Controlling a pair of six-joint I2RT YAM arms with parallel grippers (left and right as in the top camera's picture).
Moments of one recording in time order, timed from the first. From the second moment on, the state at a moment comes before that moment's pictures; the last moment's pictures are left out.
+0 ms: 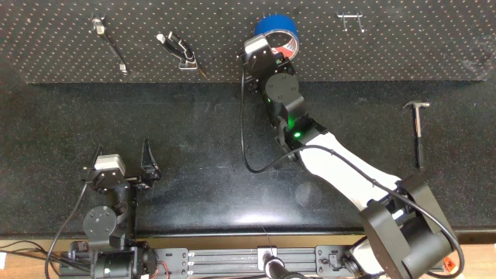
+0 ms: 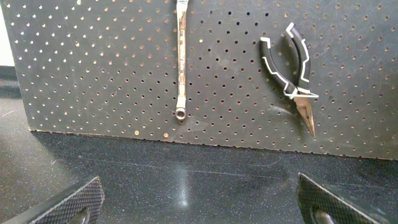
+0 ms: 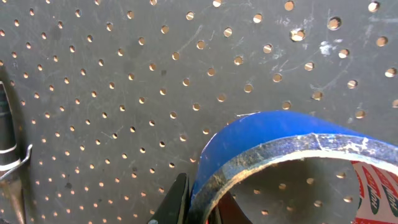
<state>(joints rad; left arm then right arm) 0.07 0.02 0.01 -0.07 -0.03 -0.05 0.55 1.66 0.90 0.63 0.29 -0.27</state>
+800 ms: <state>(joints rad) 0.07 0.02 0.01 -0.07 -0.03 -0.05 0.56 1.39 0.90 0.30 0.24 -0.27</state>
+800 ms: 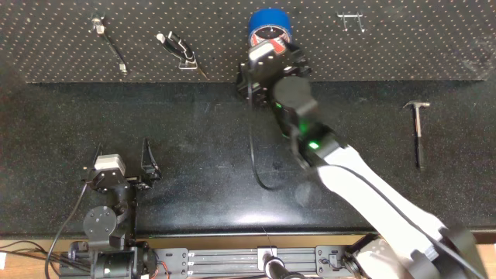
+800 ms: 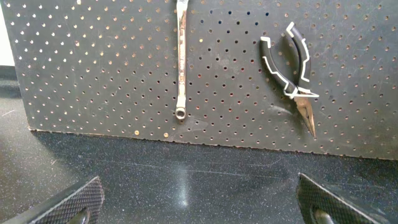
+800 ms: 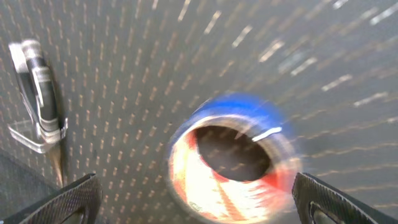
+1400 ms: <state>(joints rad) 0.07 0.02 0.01 -0.07 -0.03 -0.05 0.16 1.06 1.05 -0.44 0.18 -0.07</state>
